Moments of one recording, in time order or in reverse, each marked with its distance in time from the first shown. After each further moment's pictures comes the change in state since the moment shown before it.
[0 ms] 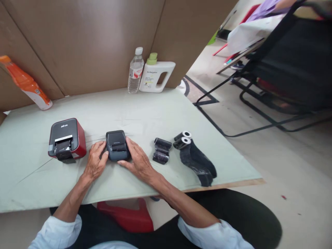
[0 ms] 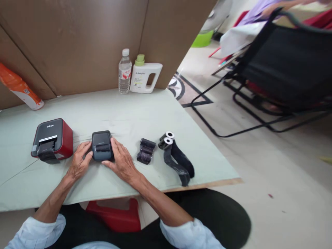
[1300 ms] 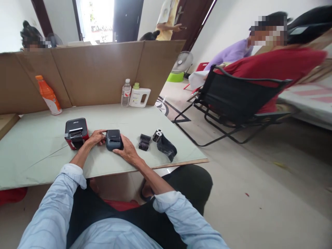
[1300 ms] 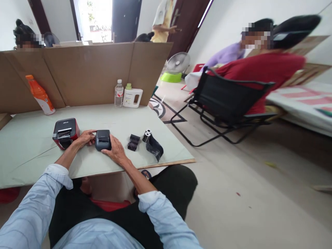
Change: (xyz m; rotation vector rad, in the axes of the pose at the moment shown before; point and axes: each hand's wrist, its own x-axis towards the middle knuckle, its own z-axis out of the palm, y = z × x) left_hand 0.071 -0.008 -0.024 -0.464 -0.260 -0.420; right_hand 0.015 -0.011 0.014 -0.027 0.105 0.021
